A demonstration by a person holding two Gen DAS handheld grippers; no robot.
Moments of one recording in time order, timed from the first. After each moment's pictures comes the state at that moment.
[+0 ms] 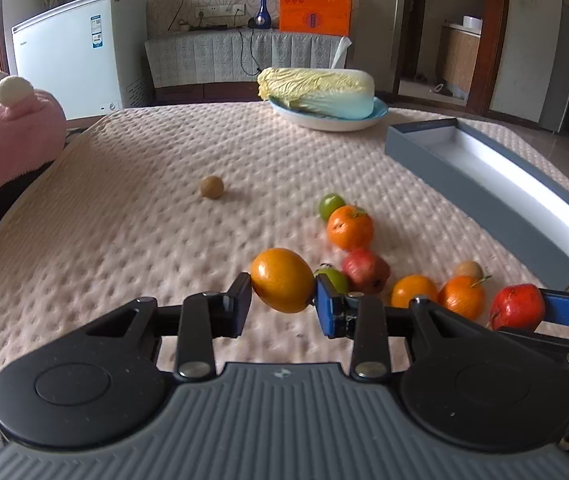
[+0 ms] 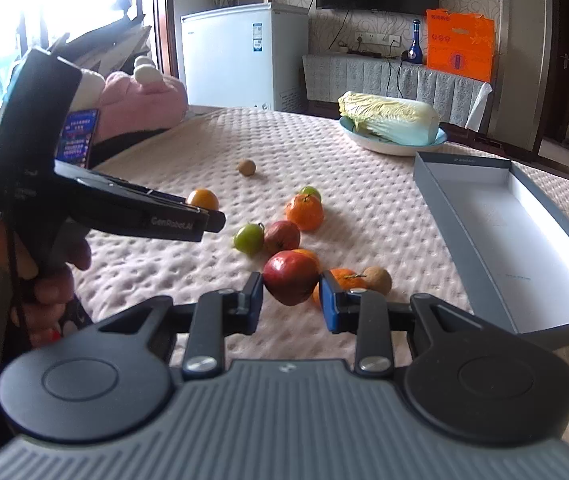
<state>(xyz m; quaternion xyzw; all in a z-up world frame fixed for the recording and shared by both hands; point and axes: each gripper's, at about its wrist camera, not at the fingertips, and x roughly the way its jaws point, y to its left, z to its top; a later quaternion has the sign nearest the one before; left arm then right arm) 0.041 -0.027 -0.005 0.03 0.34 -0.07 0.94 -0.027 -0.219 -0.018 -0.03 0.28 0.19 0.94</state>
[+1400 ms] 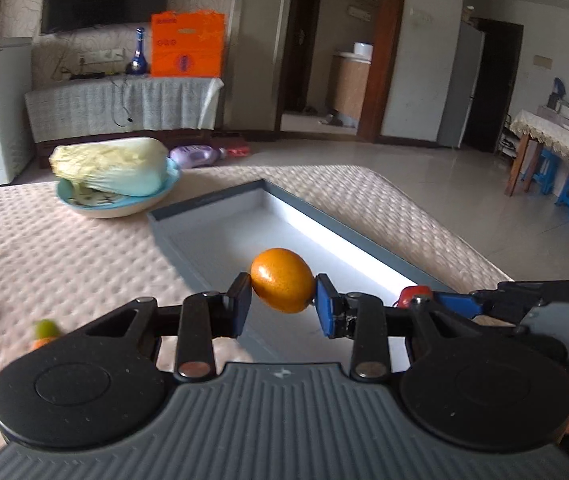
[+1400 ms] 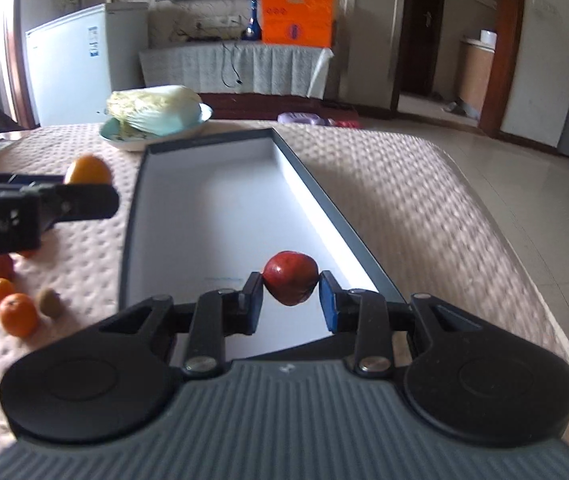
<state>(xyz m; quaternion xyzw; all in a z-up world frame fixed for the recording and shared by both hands) 0.092 -0.233 0.017 0.02 0.28 -0.24 0.93 0.046 -0.401 -0.038 0.00 0.31 -0.03 0.95</state>
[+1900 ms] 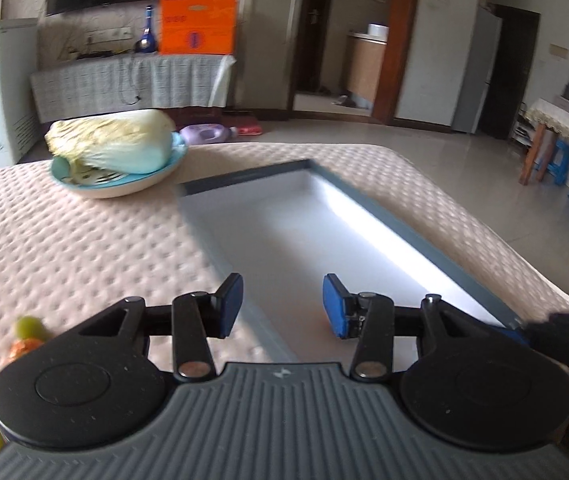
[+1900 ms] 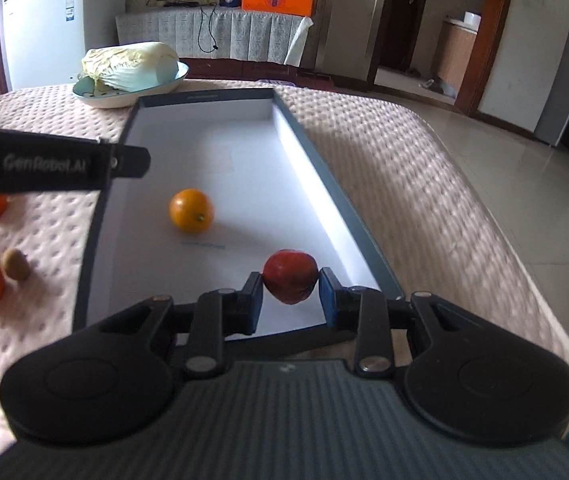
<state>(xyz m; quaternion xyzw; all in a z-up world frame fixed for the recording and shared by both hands) 0.128 -0.230 -0.005 0.01 0.31 -0.21 0.93 0.038 -0.388 -0.050 -0.02 0.36 -0.07 0.93</state>
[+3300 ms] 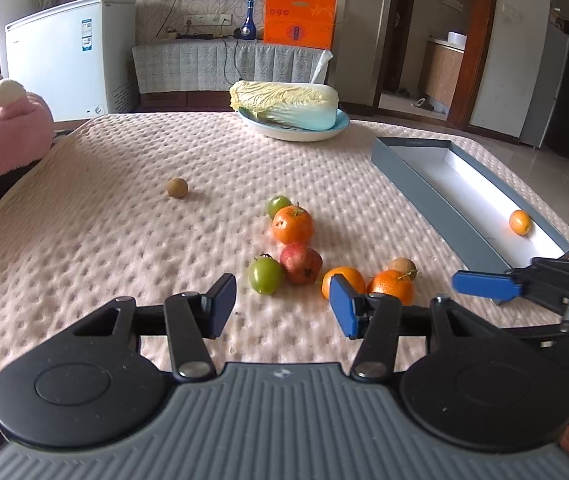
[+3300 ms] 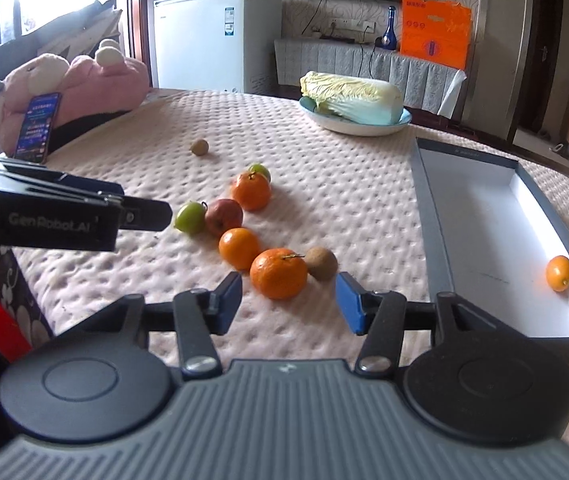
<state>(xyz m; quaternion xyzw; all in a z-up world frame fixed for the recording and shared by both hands) -0.002 -0.043 0.013 -0.01 0.33 -0.10 0.94 -0.007 -0.234 -0.039 -0.05 0.30 0.15 0.94</state>
